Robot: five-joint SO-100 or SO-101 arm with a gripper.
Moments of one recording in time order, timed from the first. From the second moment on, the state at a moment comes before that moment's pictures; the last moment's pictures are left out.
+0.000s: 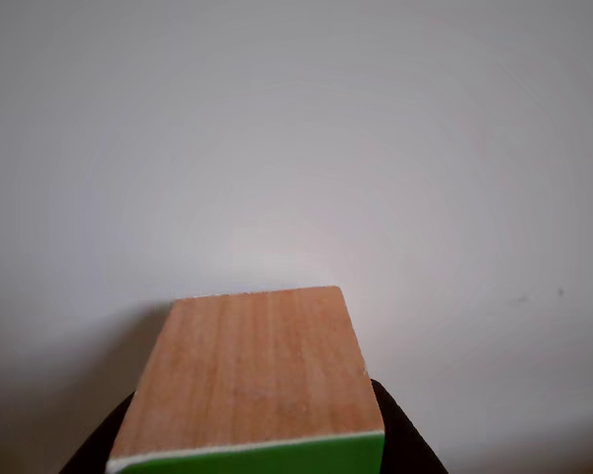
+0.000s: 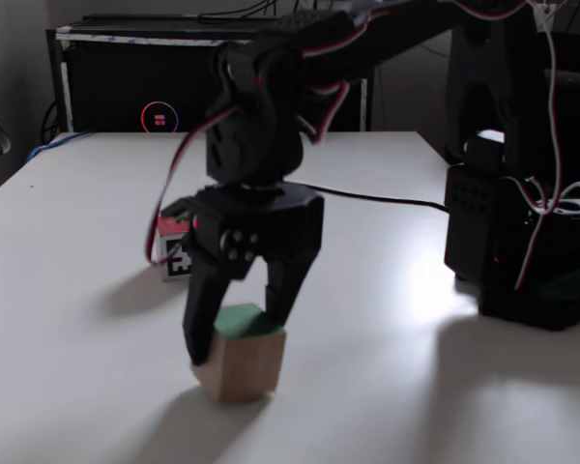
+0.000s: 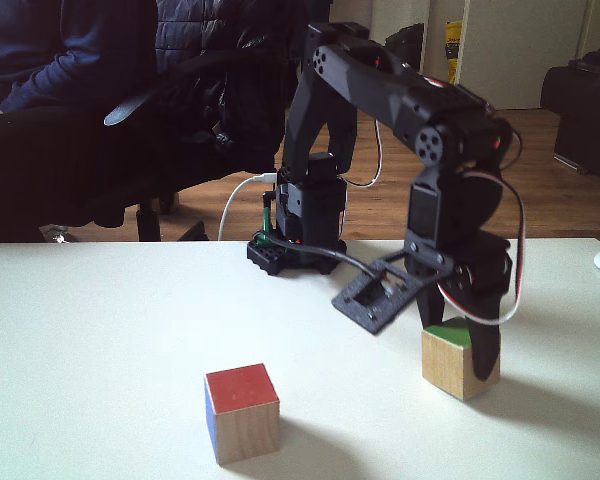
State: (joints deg) arm -15.0 79.7 92.4 71.8 -1.1
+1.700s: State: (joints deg) arm 23.7 86.9 90.2 69.4 -12.7
